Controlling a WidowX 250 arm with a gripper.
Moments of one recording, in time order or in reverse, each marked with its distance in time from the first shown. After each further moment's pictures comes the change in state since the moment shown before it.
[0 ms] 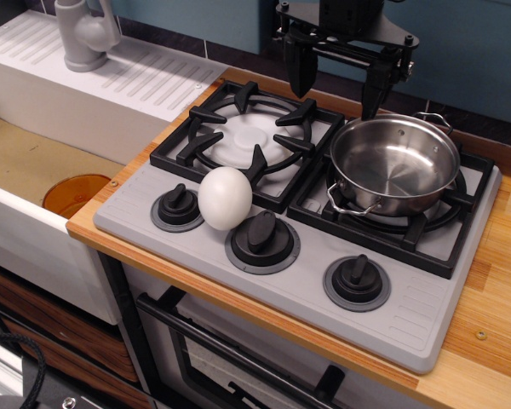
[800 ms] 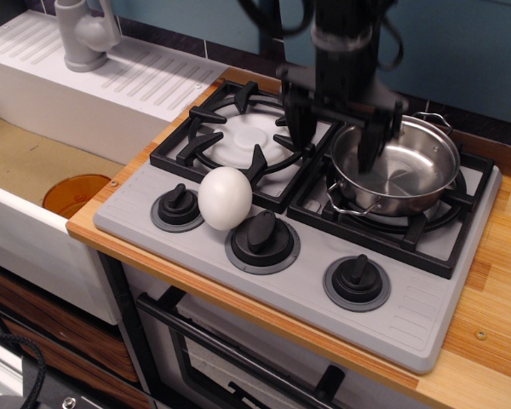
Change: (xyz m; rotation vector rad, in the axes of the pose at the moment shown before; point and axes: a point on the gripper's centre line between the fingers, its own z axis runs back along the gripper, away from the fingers) arm -0.015 -0.005 -0.051 -0.042 -0.010 0.006
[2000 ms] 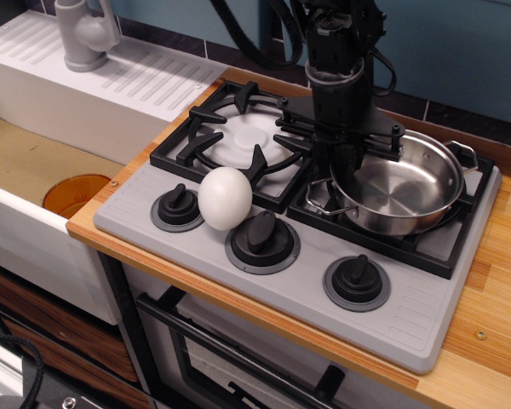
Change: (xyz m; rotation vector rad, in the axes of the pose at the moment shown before) arm -0.005 -0.002 -0.016 -0.045 -0.019 0.020
